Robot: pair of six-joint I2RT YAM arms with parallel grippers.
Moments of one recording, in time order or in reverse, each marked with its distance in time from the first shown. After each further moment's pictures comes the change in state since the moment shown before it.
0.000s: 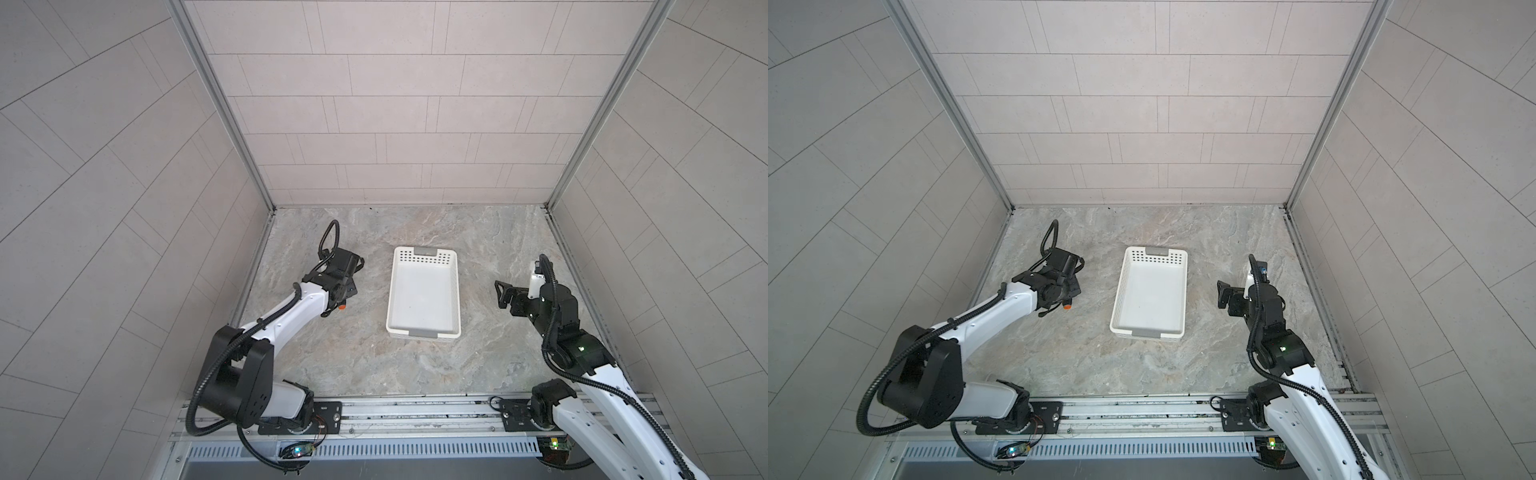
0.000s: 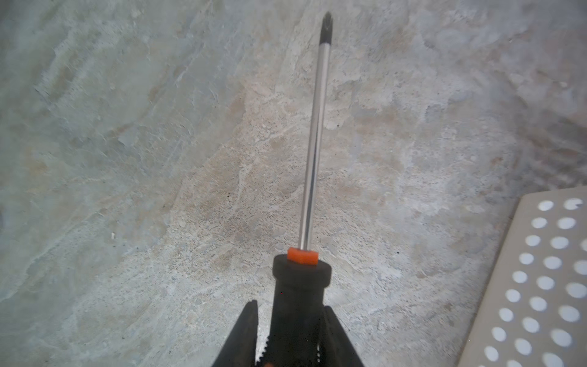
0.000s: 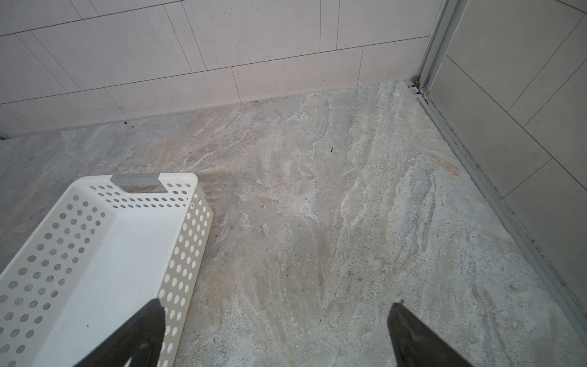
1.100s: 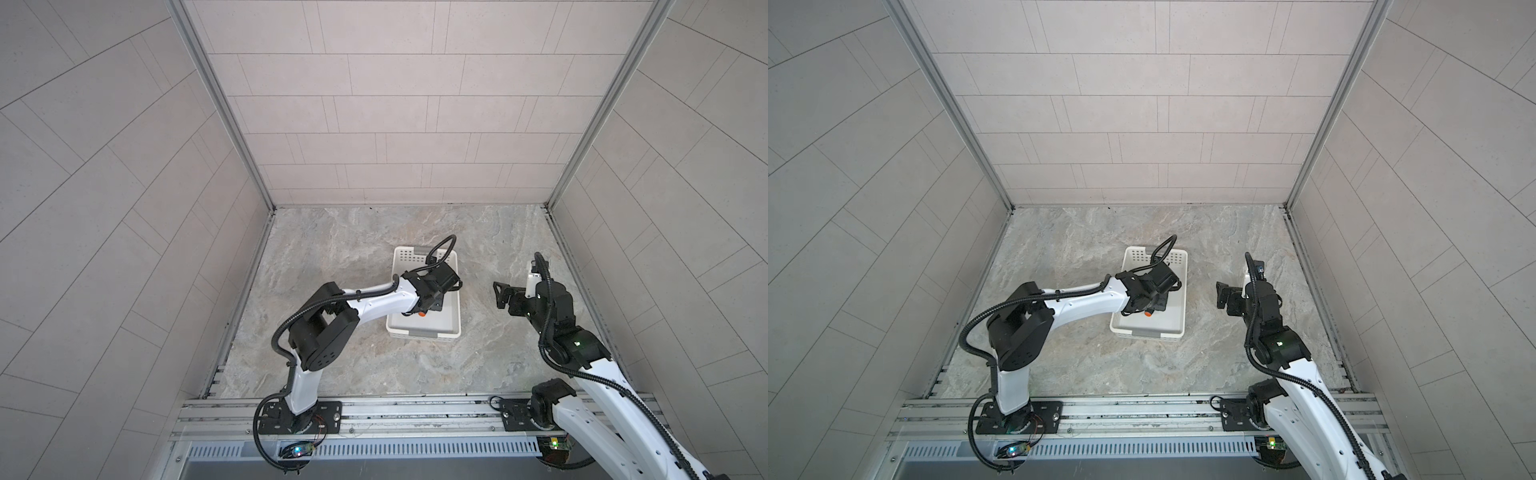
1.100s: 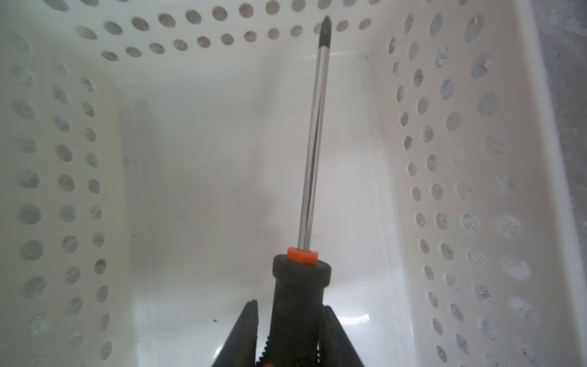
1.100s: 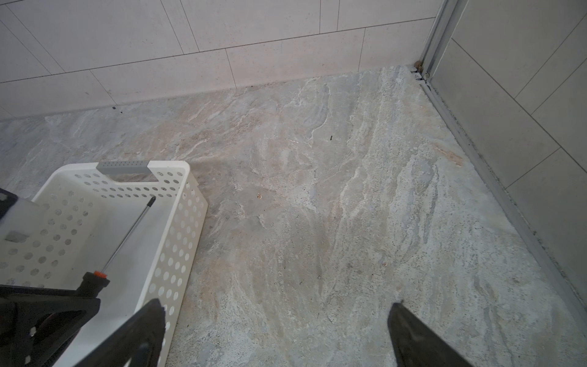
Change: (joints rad) left arm -0.539 0.573 0.481 0.047 0.045 0.048; right arm 0.000 0.047 0.000 0.001 0.000 0.000
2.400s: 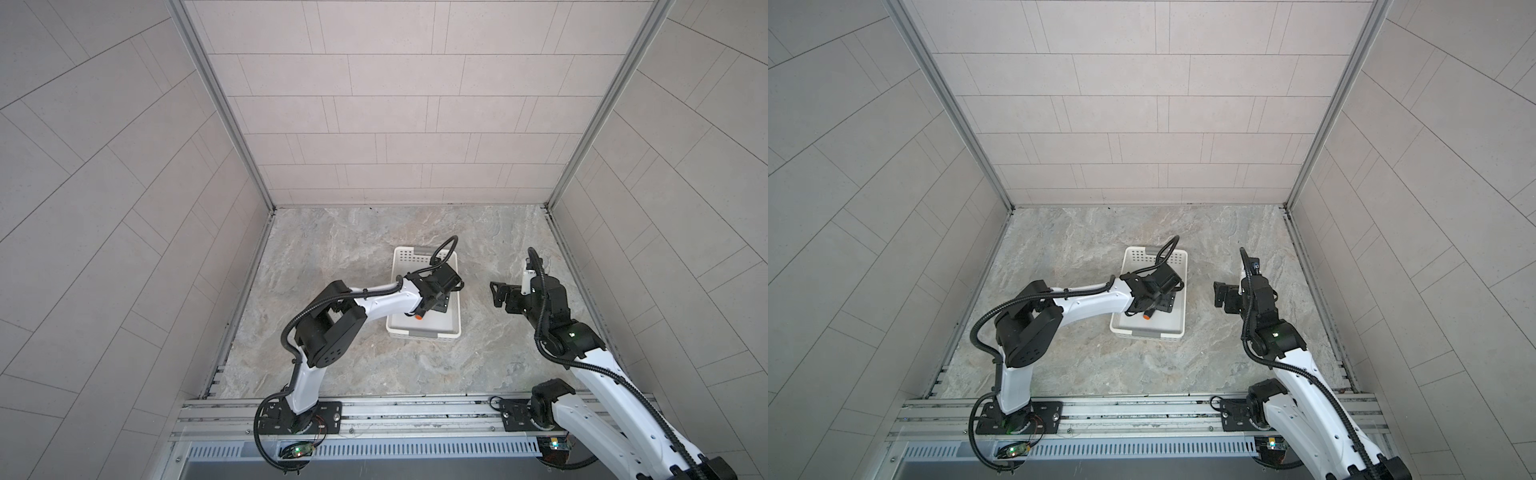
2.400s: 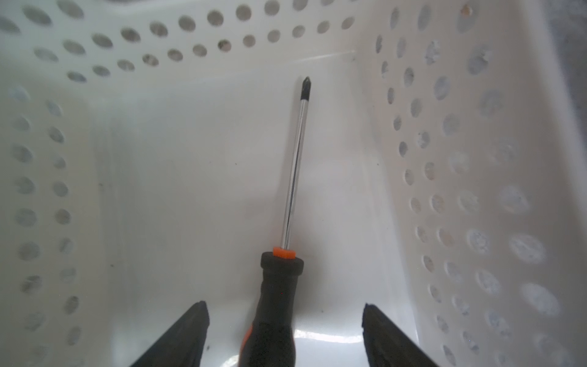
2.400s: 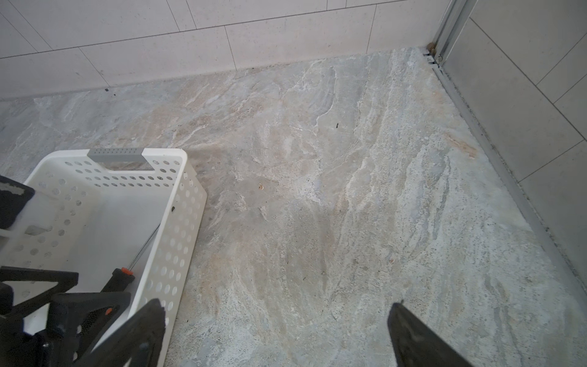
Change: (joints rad) left arm -0.004 0.002 0.000 0.053 -0.027 0.085; right arm 0.000 0.083 0.033 -0.002 -0.019 0.000
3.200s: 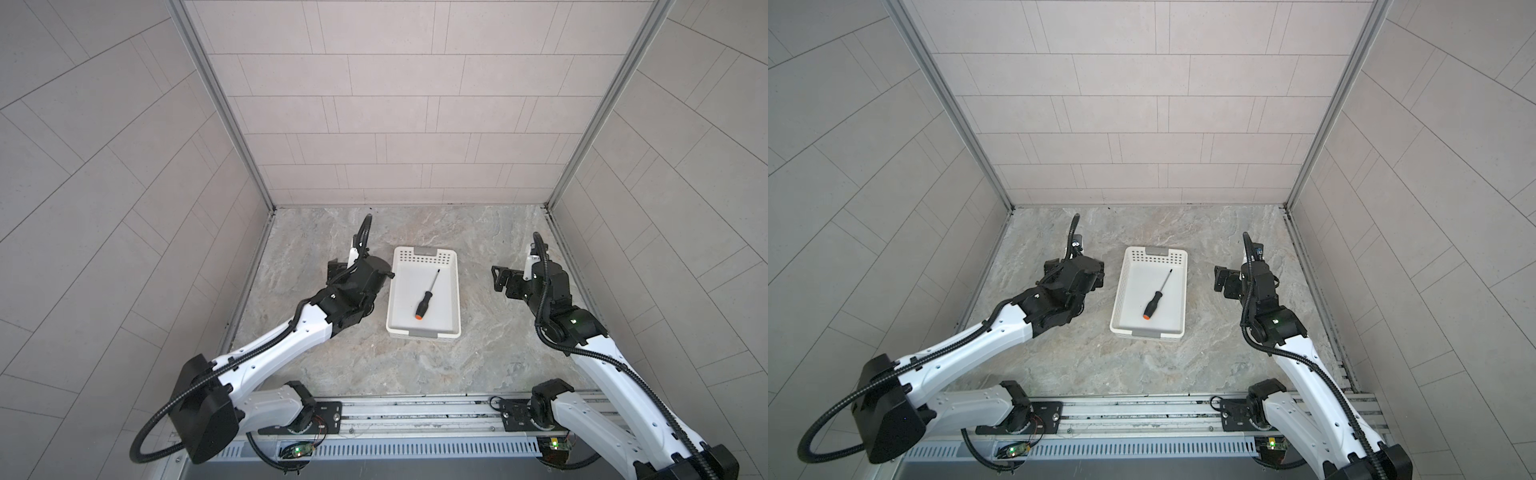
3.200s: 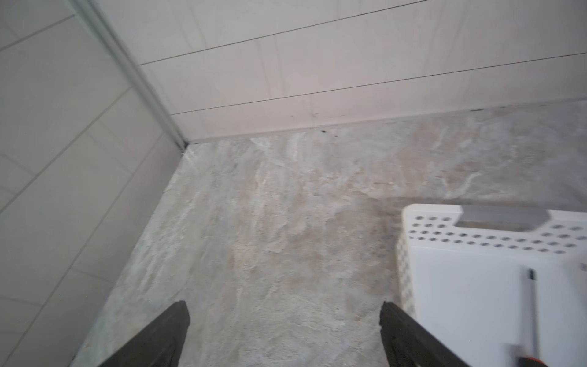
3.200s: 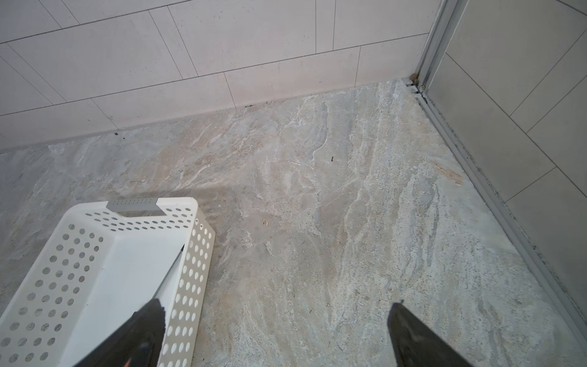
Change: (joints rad) left arm 0.198 -0.774 -0.490 0.122 -0.550 0.247; right arm 0.000 0.113 0.148 -0.001 0.039 0.054
